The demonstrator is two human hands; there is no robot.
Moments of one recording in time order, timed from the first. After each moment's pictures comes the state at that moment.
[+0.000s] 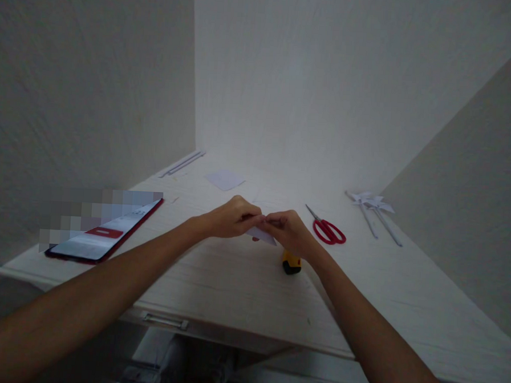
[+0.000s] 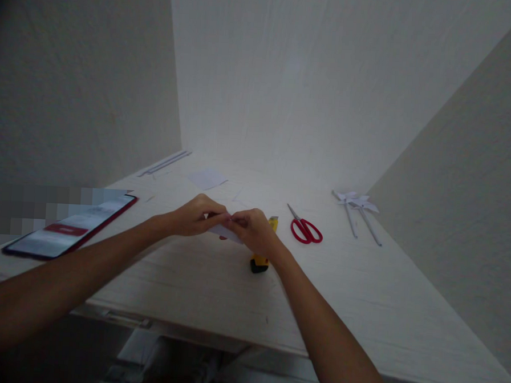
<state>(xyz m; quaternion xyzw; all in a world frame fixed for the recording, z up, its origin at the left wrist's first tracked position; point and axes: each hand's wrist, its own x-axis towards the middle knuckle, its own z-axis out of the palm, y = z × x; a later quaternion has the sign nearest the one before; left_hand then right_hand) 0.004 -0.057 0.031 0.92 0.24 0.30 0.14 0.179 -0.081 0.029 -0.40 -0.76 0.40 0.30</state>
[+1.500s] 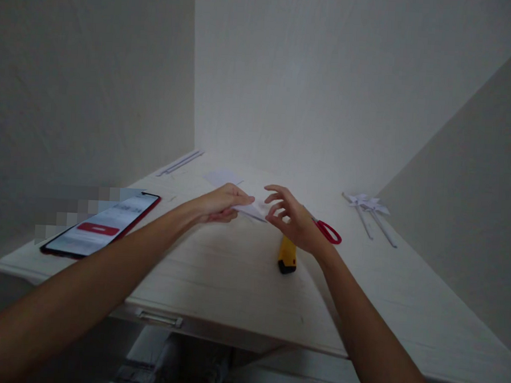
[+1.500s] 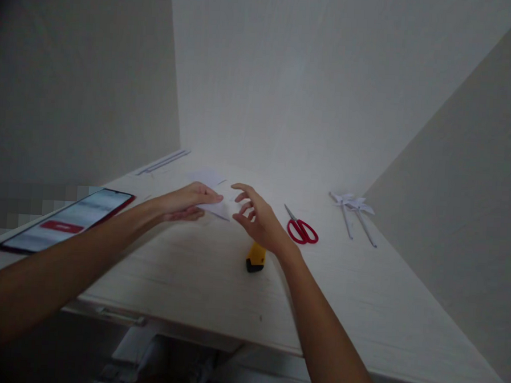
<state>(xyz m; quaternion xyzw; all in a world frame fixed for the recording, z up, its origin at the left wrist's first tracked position) -0.012 -0.041 0.038 0.63 0.35 0.27 0.63 0.195 -0.074 0.041 -0.36 -0.81 0.27 0.37</state>
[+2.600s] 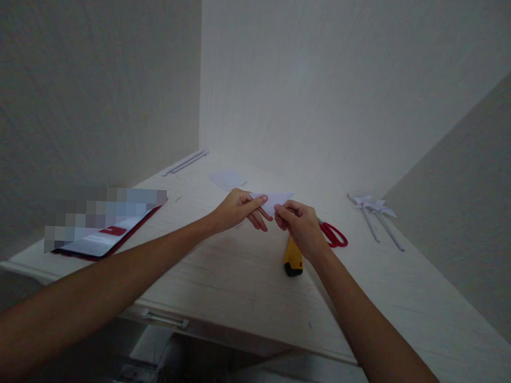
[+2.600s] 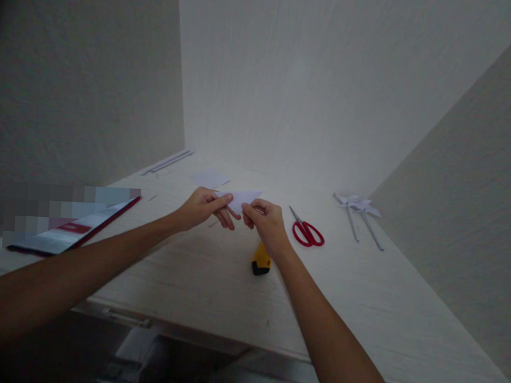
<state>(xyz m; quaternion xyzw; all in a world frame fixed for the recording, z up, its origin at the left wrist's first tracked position) 0.018 -0.051 0.024 0.68 0.27 0.40 0.56 0.181 -0.071 0.030 -0.41 -0.62 0.46 0.49</state>
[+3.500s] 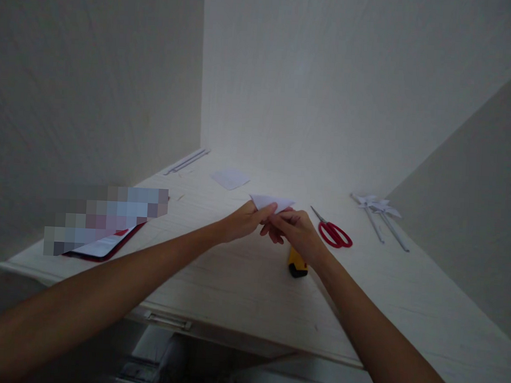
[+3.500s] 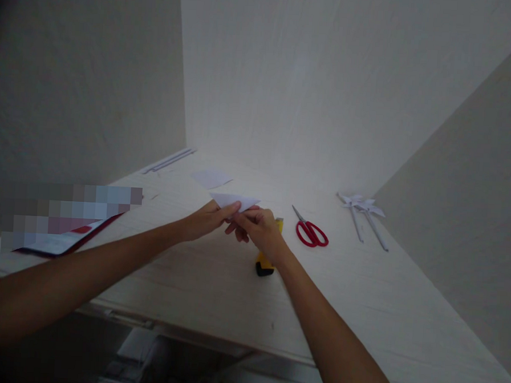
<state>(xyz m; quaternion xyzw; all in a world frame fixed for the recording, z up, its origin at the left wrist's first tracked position) 0.030 -0.058 0.014 0.72 0.21 0.39 0.54 0.173 -0.079 0.025 -0.37 -0.67 0.51 0.40</state>
